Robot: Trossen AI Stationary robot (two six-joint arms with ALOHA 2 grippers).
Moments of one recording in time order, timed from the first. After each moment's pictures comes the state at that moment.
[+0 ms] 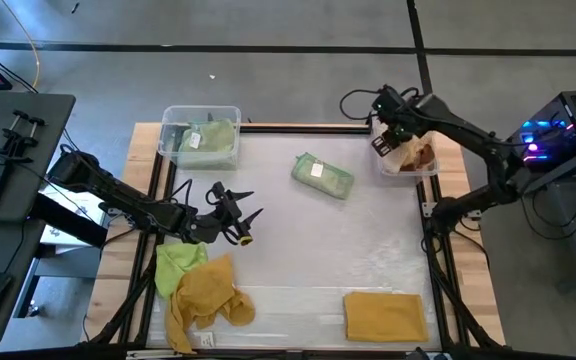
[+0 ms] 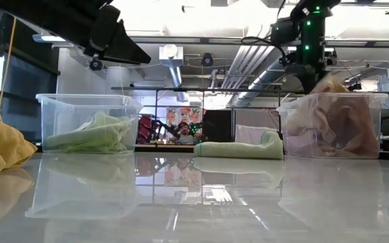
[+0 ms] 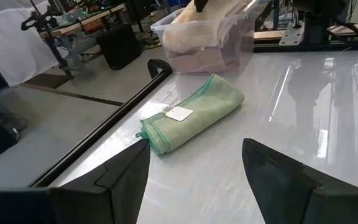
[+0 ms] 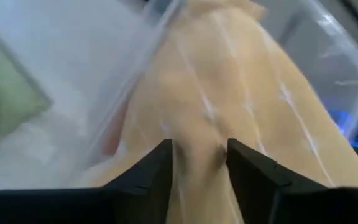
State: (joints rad) left arm -0.36 1.27 0.55 0.29 -0.94 -0.10; right arm -0.80 1.41 1.28 -1.21 0.33 0.10
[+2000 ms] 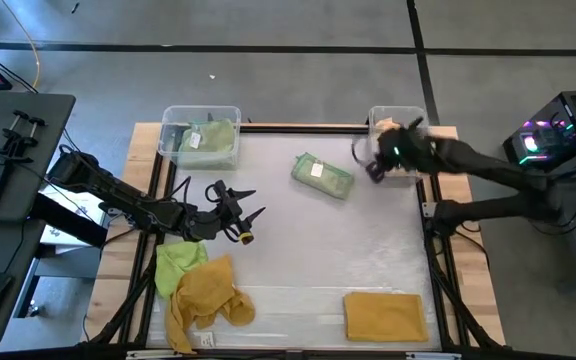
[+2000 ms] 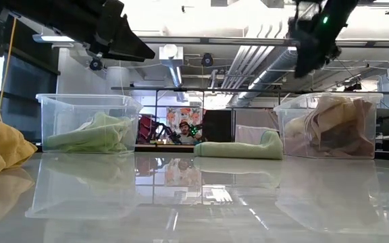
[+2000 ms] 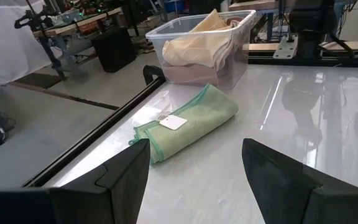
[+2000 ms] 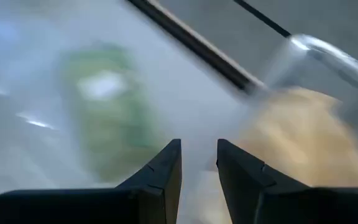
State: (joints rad) left arm -0.34 1.27 0.55 0.35 -0.91 -0.09; right arm -0.34 1.01 0.98 -0.87 0.41 0.31
